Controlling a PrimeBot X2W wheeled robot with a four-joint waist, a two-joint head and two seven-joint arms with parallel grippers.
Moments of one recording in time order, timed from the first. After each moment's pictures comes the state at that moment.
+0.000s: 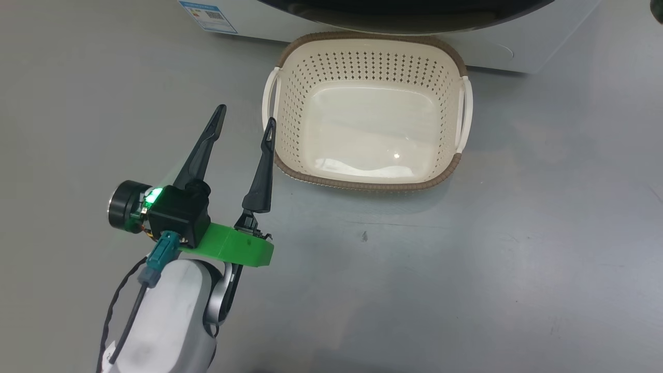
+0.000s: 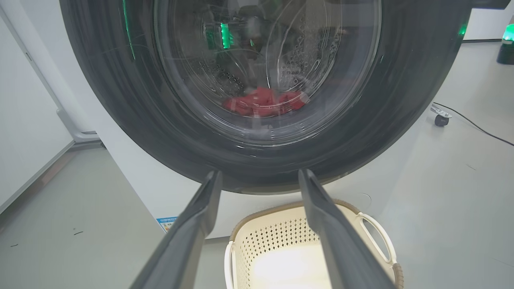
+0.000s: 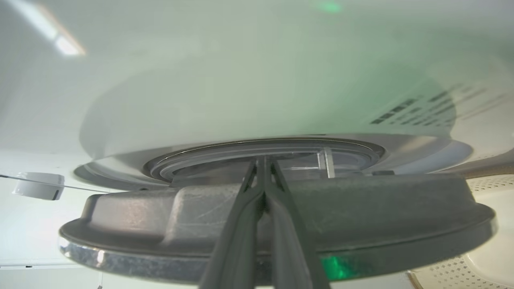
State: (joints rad) left arm -0.40 0.03 -0.38 0.13 -0.28 0.04 -0.26; right arm -1.16 -0.26 -0.04 0.60 1.52 -0.02 0.69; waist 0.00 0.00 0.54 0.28
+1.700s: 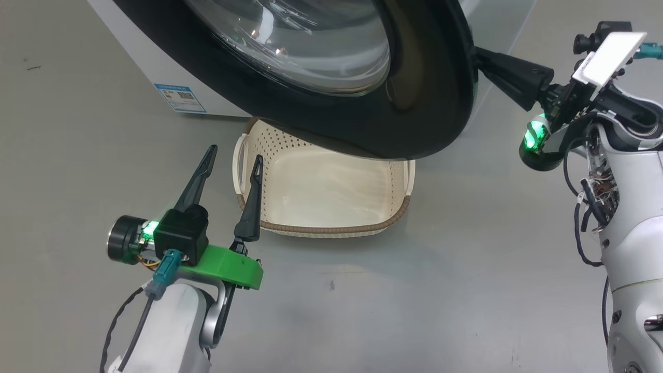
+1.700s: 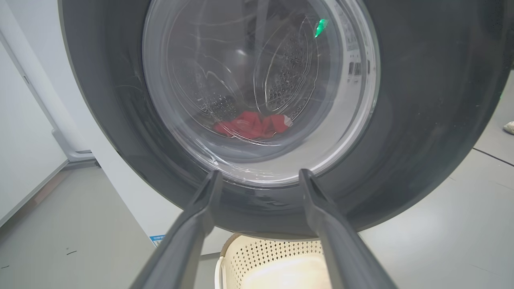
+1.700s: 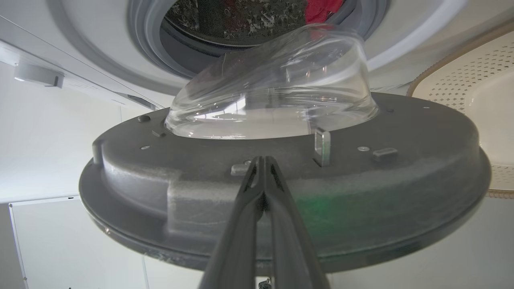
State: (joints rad) left arm -0.34 0.03 -0.35 0.22 -0.25 0.05 -0.26; right arm -0.86 -0.14 0.01 0.66 1.64 0.11 0.93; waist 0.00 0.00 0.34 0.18
